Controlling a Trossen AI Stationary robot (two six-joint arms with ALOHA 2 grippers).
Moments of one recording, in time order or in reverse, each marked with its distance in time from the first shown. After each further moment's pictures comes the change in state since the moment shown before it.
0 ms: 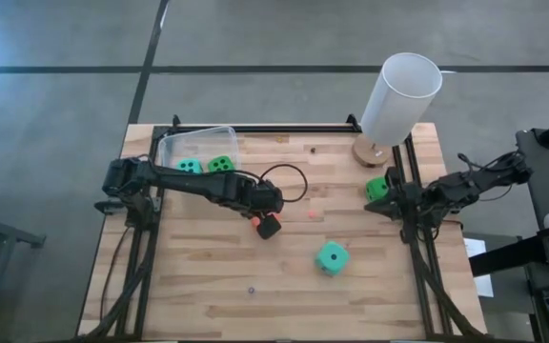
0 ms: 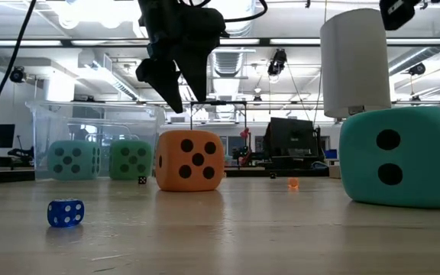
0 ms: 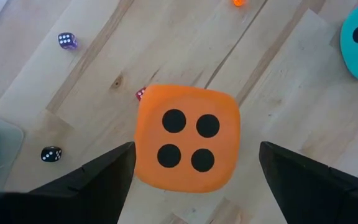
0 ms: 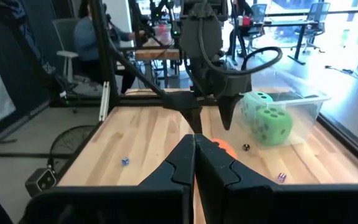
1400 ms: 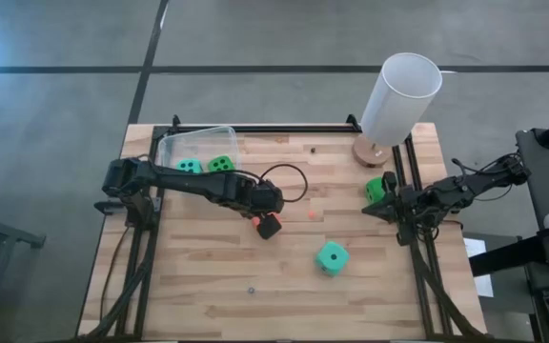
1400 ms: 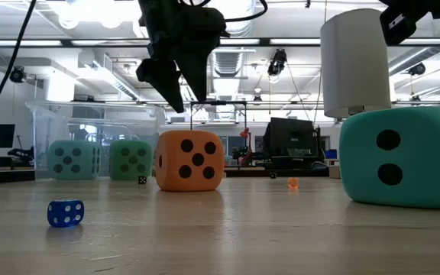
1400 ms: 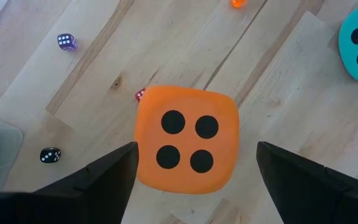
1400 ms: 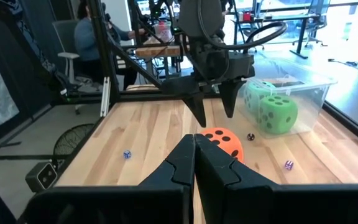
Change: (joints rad) left arm 0.000 0.000 0.000 0.004 0.000 0.000; right arm 0.000 -0.041 -0.104 0.060 0.000 0.029
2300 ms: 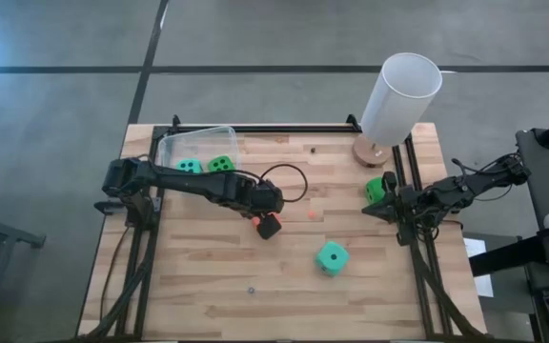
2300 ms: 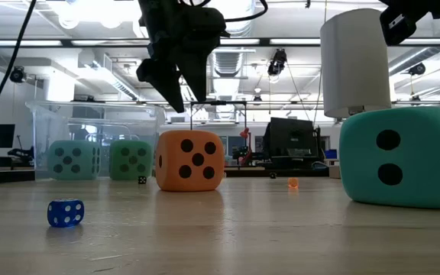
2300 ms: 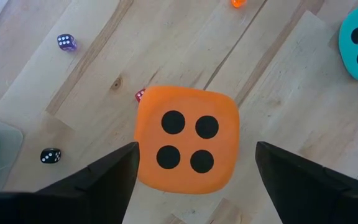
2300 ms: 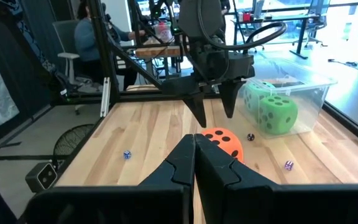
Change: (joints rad) left arm 0.000 0.000 0.000 0.000 0.000 0.004; right arm 0.000 -0.001 0.000 0.000 0.000 0.000
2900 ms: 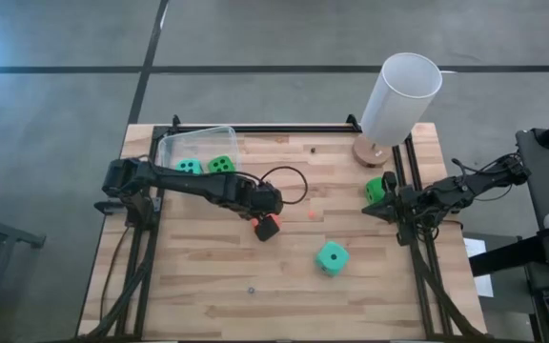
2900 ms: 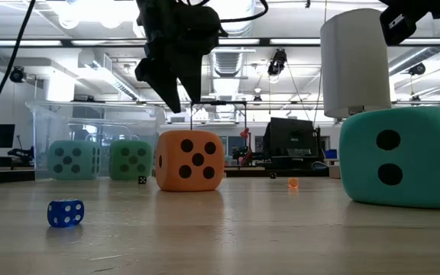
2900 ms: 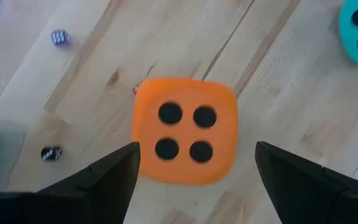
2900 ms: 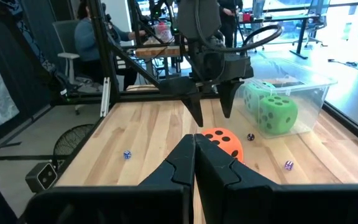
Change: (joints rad) left arm -0.008 0.000 0.000 -0.022 0.013 0.031; right arm 0.000 0.000 0.000 0.000 0.000 0.000
